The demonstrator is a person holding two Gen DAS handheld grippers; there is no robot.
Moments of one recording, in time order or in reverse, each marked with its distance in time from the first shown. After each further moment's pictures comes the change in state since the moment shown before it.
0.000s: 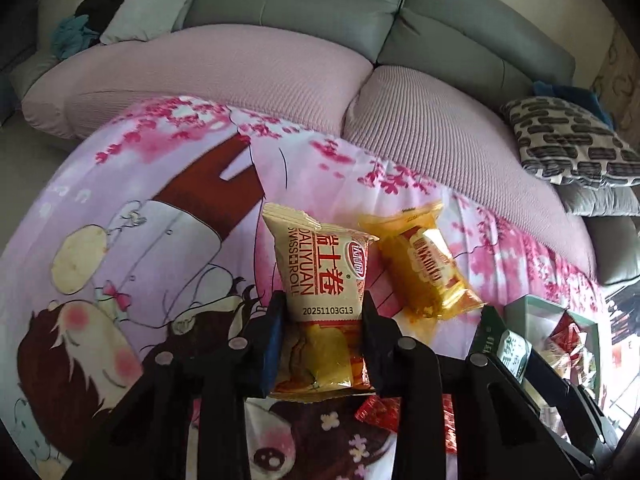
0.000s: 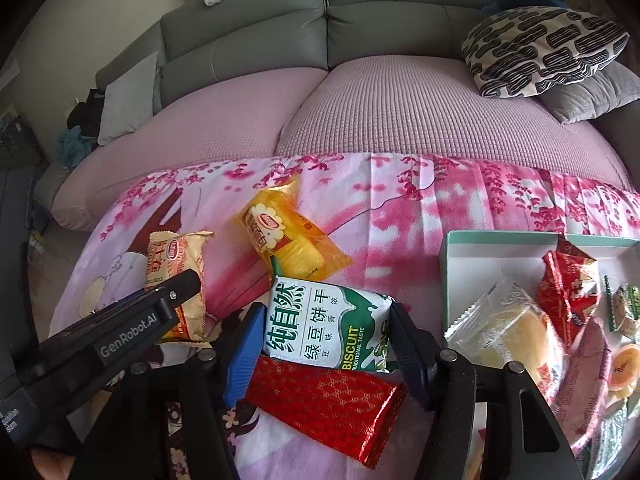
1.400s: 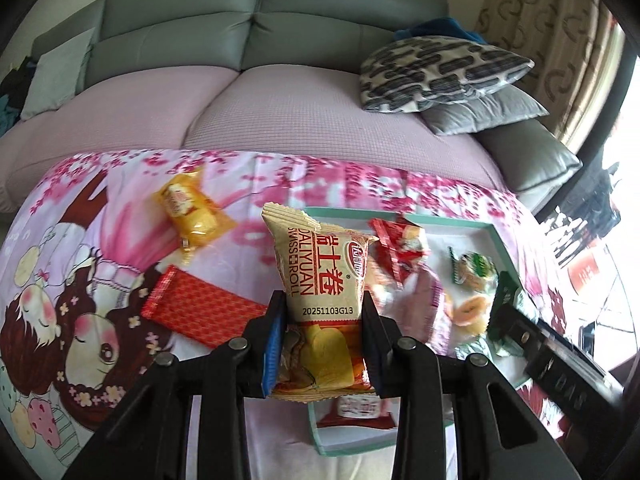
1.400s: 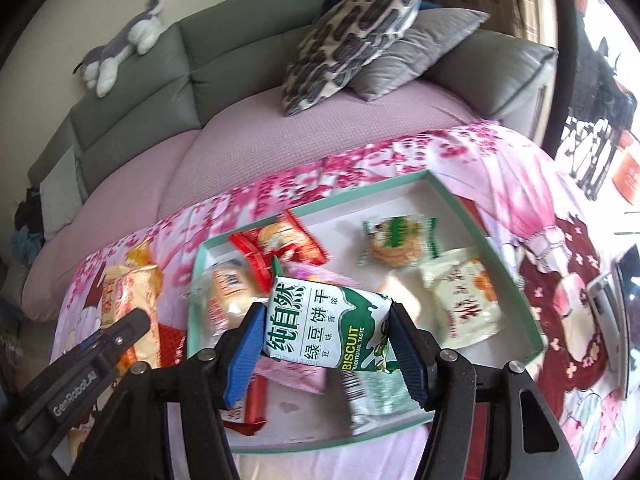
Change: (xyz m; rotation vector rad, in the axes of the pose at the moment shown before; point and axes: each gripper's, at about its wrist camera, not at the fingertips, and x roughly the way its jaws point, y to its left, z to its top) left arm -0.076 -0.170 -0.090 0.308 -0.009 -0.180; right arm -0.138 -0.181 -0.059 0.335 -0.094 -0.199
